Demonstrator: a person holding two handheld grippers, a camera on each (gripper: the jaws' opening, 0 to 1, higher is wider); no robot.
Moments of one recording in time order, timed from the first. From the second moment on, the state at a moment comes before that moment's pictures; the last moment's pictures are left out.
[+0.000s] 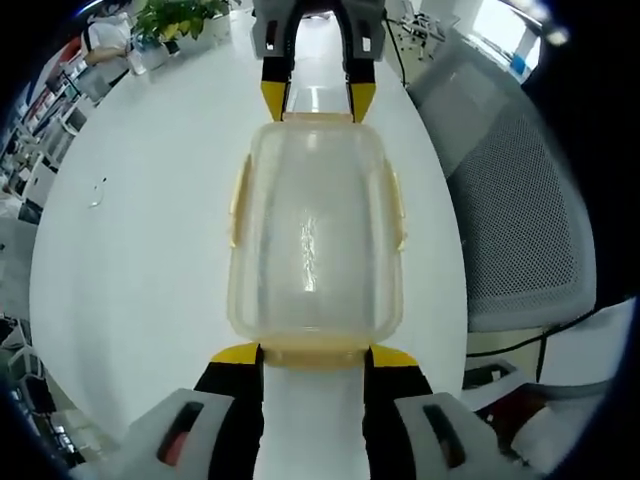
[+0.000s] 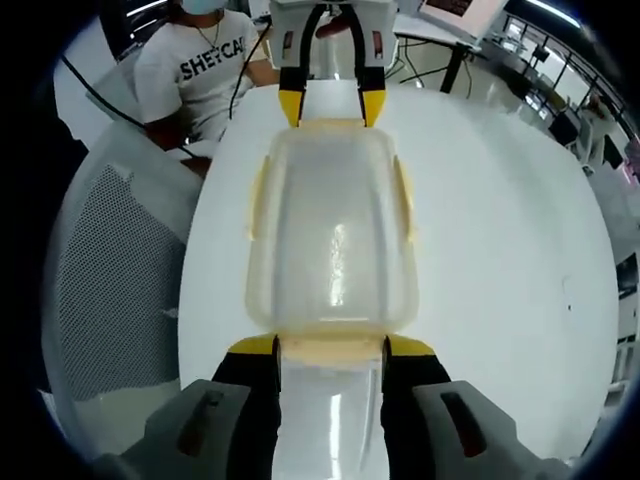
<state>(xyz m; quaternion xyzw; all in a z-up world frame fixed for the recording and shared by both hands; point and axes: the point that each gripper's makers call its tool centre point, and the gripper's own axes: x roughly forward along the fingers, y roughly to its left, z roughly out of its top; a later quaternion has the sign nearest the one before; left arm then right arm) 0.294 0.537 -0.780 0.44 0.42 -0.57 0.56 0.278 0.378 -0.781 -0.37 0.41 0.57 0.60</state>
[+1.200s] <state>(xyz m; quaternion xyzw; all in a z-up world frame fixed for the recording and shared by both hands) 0.287 0.431 -0.777 0.43 0.41 -0.59 0.55 0.264 0.271 -0.779 -0.37 0.43 0.55 0.61</state>
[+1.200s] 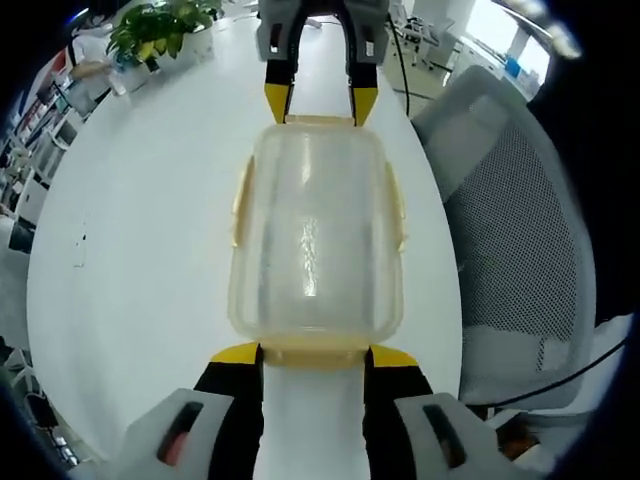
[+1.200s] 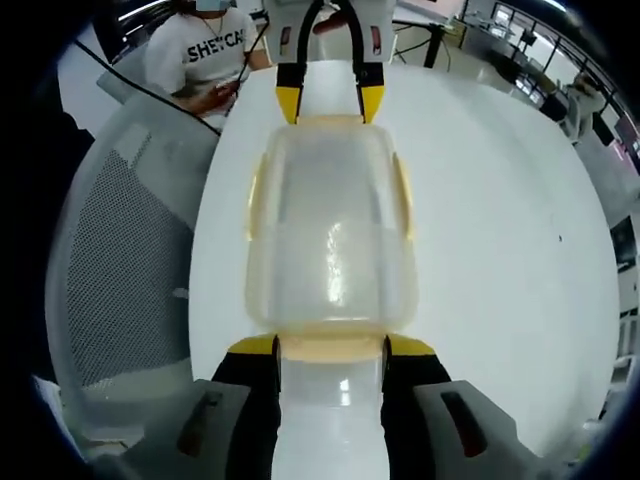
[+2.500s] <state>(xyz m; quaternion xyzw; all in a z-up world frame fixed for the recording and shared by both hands) 0.281 0.347 -0.784 0.42 0.40 -0.60 0.55 0.253 0.188 -0.785 -0.37 0.45 0.53 0.61</state>
